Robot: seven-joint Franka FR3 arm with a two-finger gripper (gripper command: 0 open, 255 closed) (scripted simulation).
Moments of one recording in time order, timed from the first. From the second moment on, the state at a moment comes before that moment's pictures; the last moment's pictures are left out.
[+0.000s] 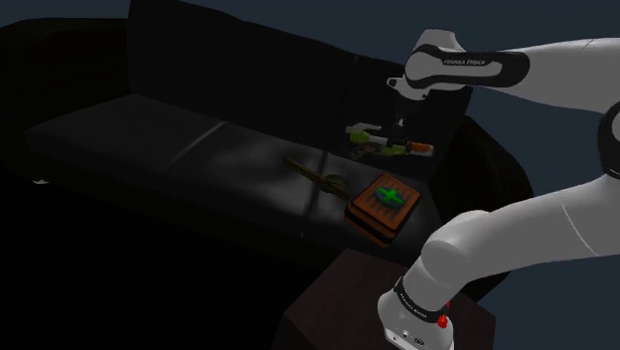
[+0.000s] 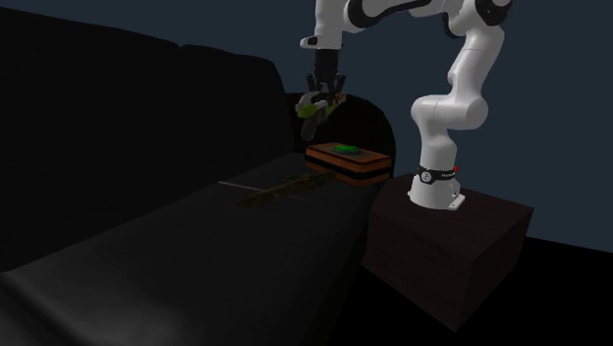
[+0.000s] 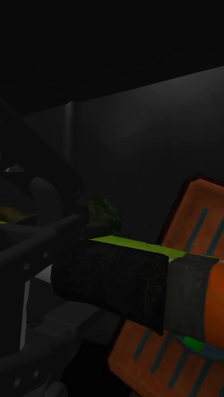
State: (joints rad) arm -0.23 -0.53 -0.36 -2.33 -0.24 1.85 -0.88
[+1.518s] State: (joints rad) arm -0.35 -0.84 -0.40 -2.70 -0.37 1.92 -0.91
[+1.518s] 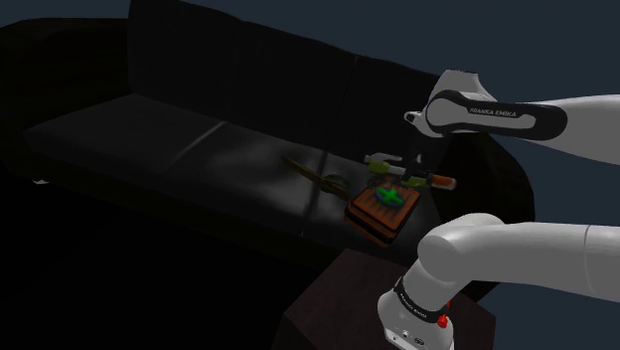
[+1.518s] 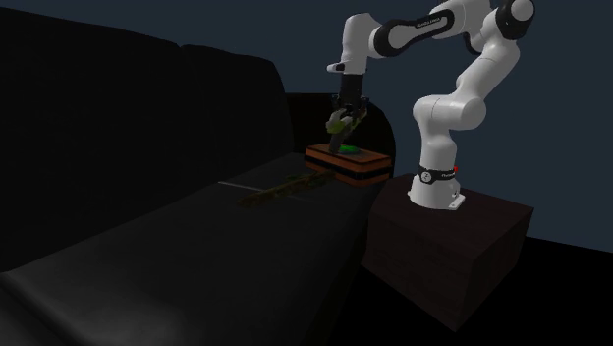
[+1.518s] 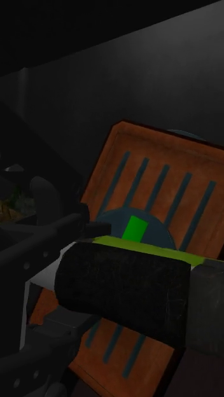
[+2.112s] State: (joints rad) arm -0.35 -0.83 -0.42 -2.75 -0.39 1.98 -0.90
